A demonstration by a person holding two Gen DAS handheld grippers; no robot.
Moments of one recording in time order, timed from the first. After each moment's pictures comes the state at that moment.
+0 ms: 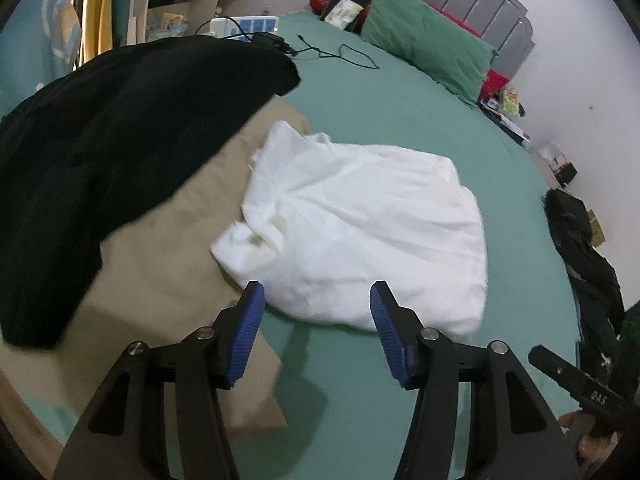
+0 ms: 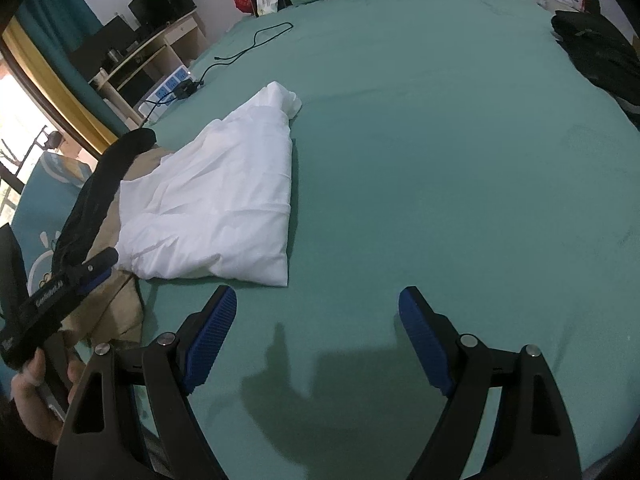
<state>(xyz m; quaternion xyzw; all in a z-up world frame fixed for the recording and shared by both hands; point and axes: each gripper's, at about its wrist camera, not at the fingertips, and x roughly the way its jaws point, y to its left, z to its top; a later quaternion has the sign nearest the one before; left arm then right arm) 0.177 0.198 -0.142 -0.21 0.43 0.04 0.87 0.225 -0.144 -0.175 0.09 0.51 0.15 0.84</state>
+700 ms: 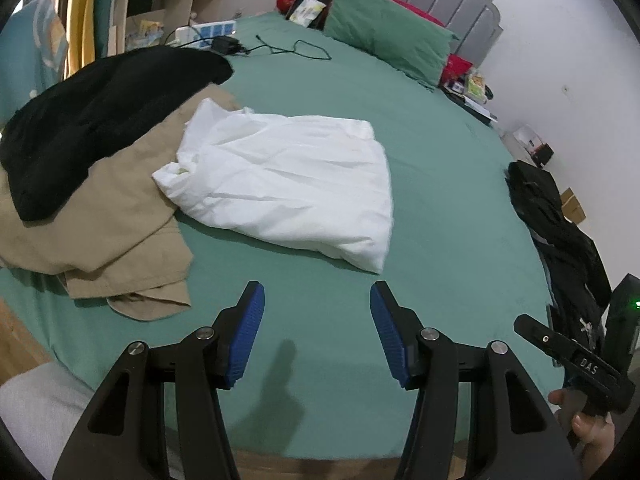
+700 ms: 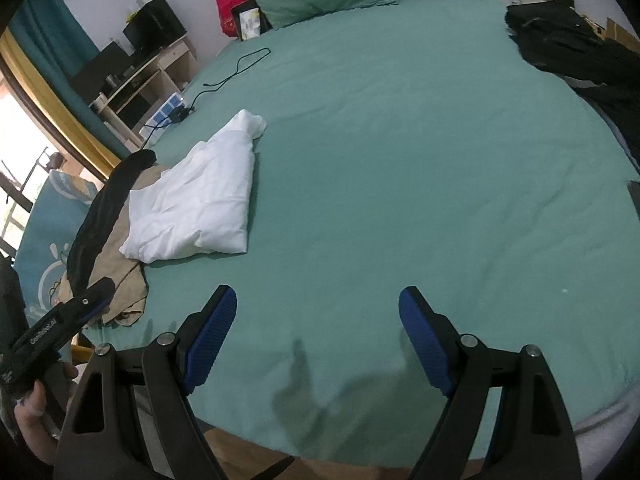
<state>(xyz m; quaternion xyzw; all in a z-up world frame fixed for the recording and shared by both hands) 0.110 0.107 -0.101 -0.20 0.43 0.01 0.88 0.170 -0.228 -0.145 0.11 0.48 0.13 0.86</state>
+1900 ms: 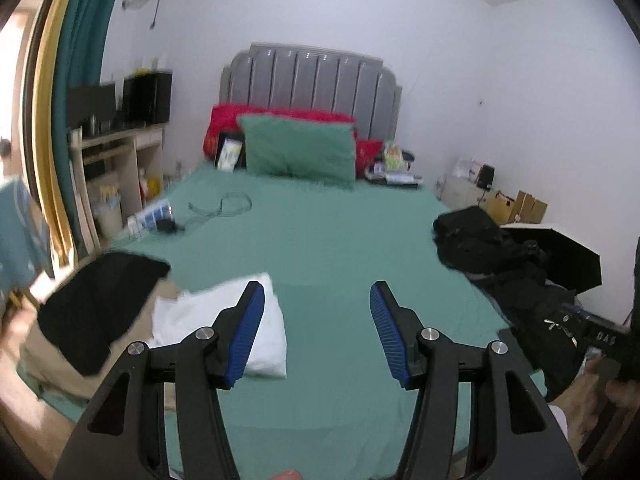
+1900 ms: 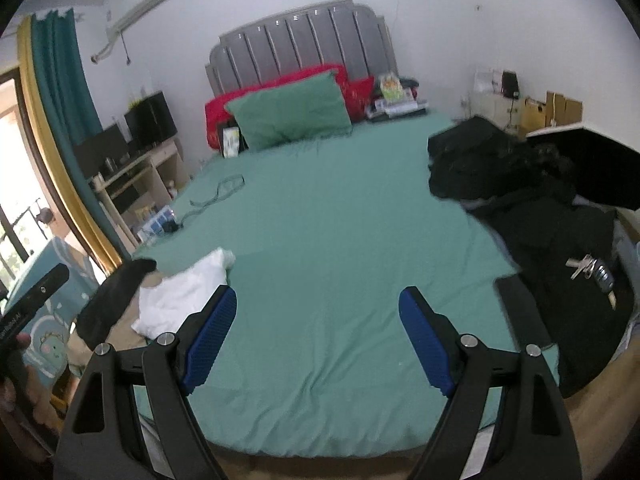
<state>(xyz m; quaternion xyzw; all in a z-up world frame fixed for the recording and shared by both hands) 0.041 -0.010 0.094 -0.05 0.22 -0.04 0.97 0.084 -0.341 0.019 0.10 0.29 0.07 0.95</state>
